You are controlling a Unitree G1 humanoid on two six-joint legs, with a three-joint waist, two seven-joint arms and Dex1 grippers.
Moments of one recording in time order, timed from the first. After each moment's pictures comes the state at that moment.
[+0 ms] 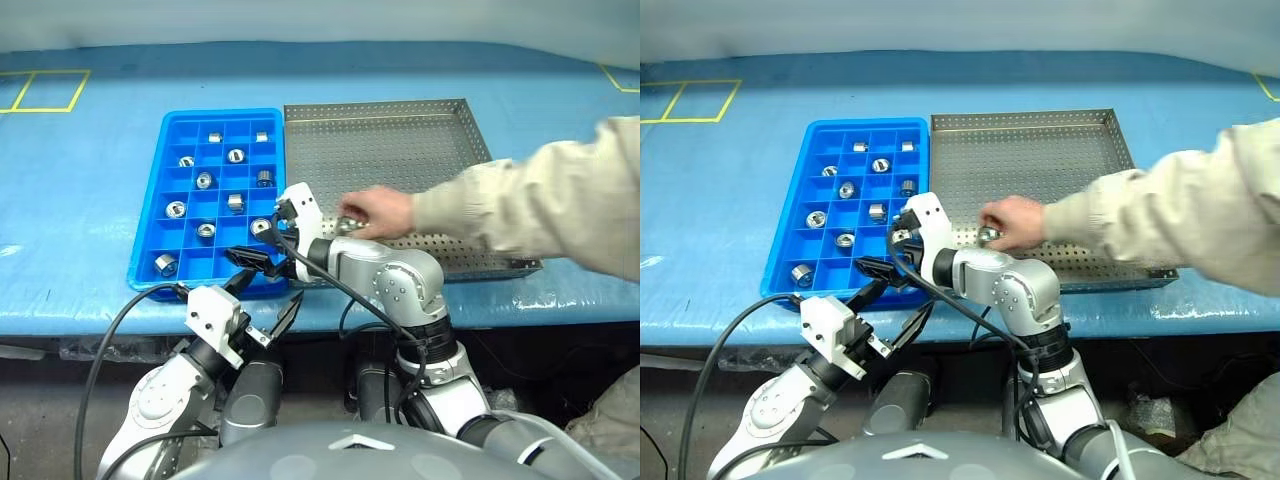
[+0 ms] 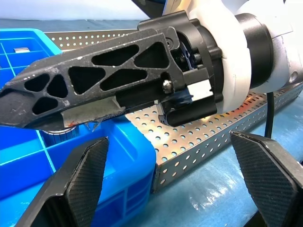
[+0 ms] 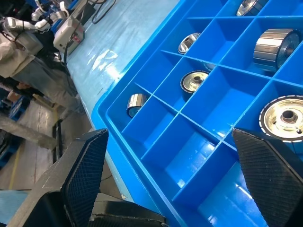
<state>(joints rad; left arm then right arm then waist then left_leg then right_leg) 0.53 0.34 -0.18 -0.71 -0.29 0.22 -0.39 -0.44 0.09 0.22 -0.21 0.59 1.14 0.30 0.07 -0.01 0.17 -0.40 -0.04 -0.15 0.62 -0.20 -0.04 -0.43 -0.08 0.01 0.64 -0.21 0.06</state>
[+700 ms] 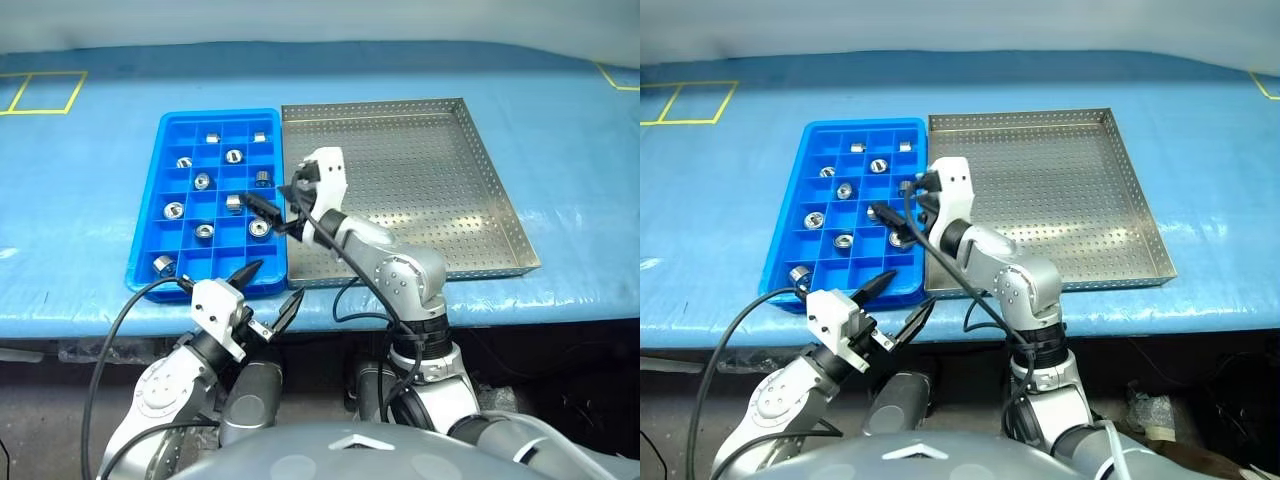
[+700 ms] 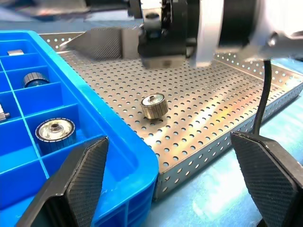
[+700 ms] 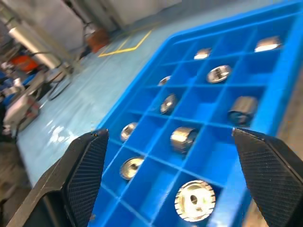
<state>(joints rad) 0.48 0.34 -0.18 -0.67 -0.28 0.24 -0.39 -0.47 0.15 0.11 -0.19 0.48 0.90 0.14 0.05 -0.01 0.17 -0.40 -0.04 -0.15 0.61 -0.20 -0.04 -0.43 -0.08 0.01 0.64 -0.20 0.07</state>
